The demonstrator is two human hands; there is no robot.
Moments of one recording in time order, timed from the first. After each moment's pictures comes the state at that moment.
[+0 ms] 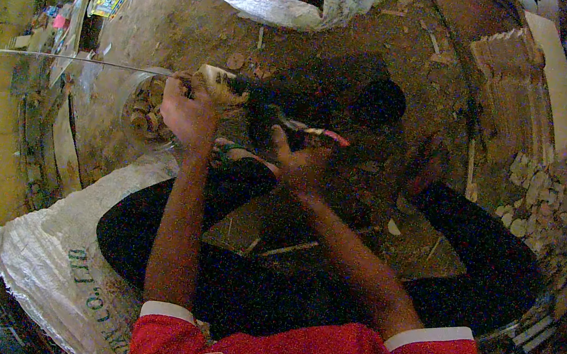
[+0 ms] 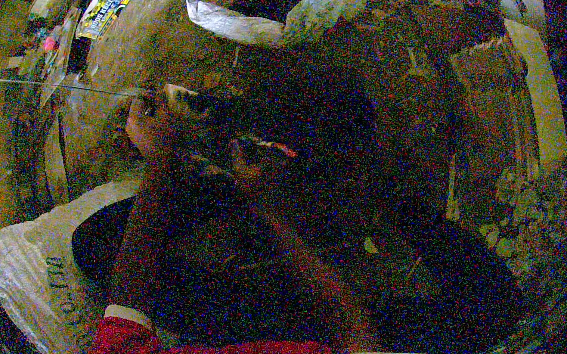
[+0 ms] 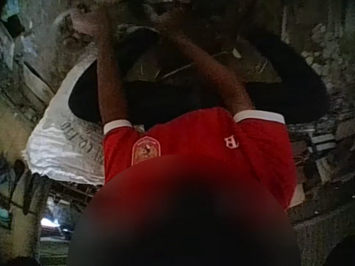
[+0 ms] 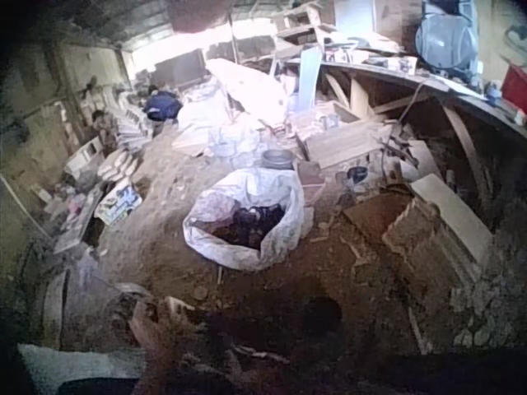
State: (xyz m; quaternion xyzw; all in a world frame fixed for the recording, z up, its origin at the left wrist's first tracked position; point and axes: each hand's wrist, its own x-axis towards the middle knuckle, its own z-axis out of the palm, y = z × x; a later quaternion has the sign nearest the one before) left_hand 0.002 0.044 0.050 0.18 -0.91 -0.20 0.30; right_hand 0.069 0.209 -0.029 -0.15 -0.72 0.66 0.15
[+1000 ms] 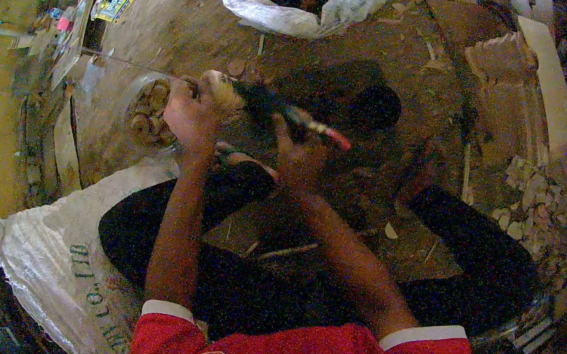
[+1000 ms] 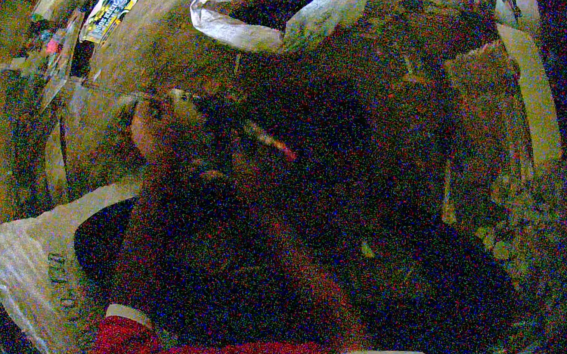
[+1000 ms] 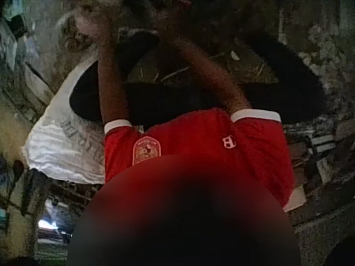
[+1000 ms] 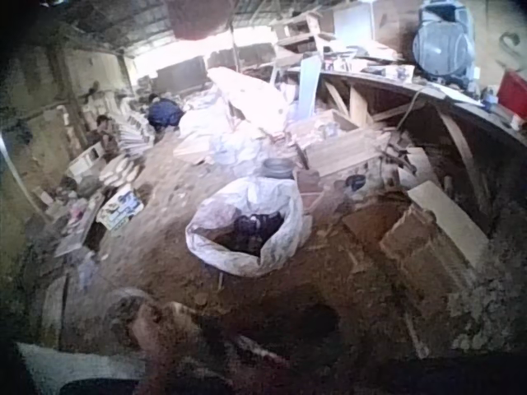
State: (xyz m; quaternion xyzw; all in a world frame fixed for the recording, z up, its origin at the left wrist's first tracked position) left_hand 0.010 0.042 0.055 0.11 -0.94 -0.11 0.30; right_hand 0.079 0.201 -0.033 -0.13 -0.76 0.63 0.14
